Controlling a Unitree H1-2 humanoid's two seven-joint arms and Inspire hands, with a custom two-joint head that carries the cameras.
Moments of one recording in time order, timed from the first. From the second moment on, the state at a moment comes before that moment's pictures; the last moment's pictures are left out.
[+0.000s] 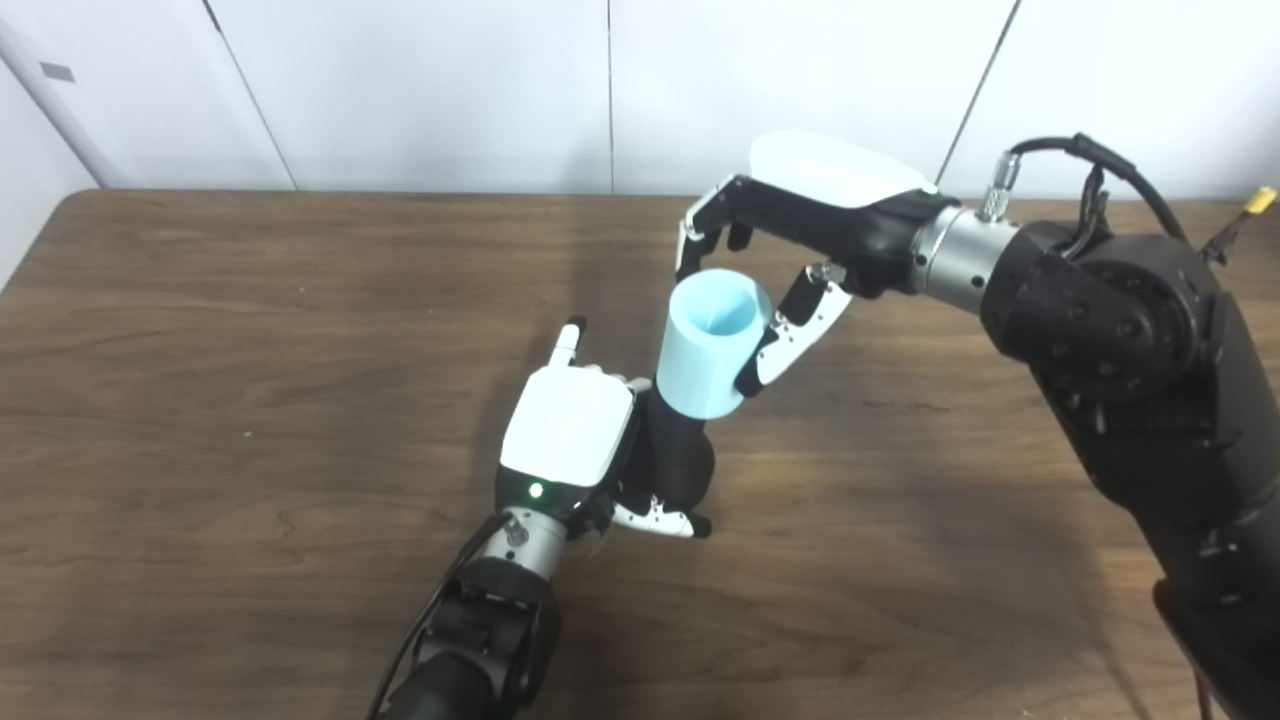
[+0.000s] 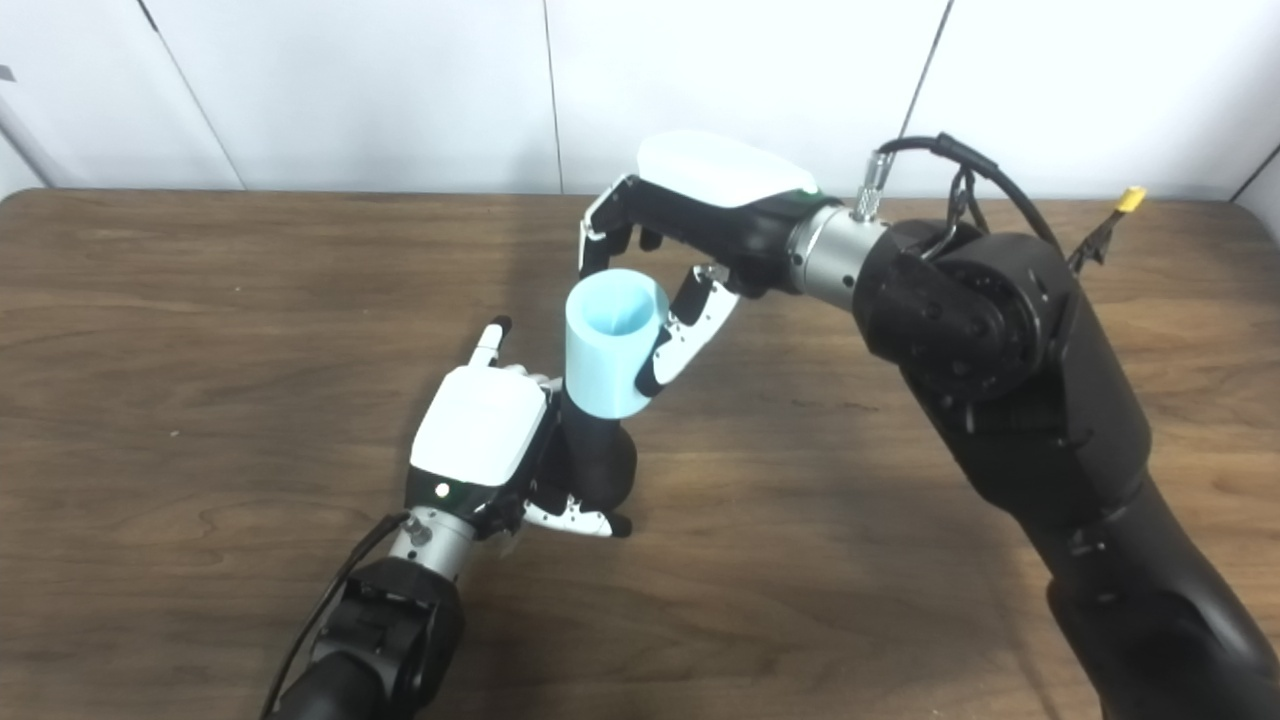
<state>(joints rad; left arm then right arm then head) -0.08 0.12 -0.50 -0.24 1.47 0.20 -0.18 -0.71 -0.44 0.33 -0.55 -0.60 0.44 0.91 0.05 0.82</state>
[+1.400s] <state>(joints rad) -0.08 0.11 -0.50 -0.24 1.47 0.20 -0.18 -0.70 -0.40 0.33 -0.55 -0.58 0.46 0.90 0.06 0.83</state>
